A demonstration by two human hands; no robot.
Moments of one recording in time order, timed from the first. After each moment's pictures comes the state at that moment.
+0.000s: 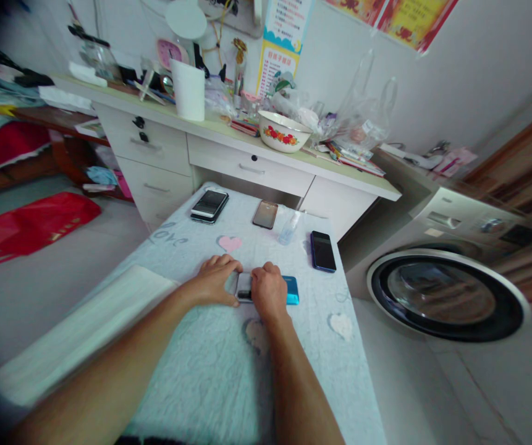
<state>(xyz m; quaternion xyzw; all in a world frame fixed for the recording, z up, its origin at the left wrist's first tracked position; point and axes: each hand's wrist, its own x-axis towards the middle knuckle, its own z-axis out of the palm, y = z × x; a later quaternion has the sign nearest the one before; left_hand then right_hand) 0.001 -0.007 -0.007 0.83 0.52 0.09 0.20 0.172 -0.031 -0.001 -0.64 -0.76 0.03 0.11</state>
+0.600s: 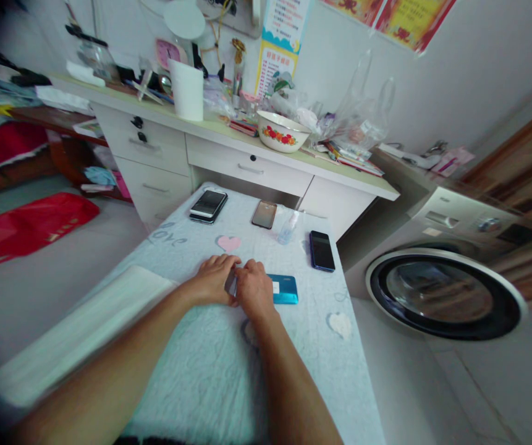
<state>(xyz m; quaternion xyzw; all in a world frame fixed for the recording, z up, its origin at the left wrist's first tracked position) 0.004 -0.007 -0.009 0.82 0.53 0.10 0.21 0.148 -0.028 -0.001 -0.58 -0.81 0.03 0.09</state>
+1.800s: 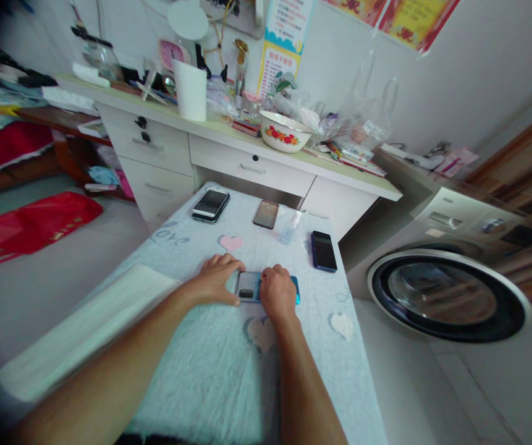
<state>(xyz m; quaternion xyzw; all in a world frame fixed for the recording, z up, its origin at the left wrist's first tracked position) 0.001 -0.007 -0.008 0.82 0.52 0.09 0.21 0.186 -0.035 0.005 -0.67 -0.73 0.03 0.10</state>
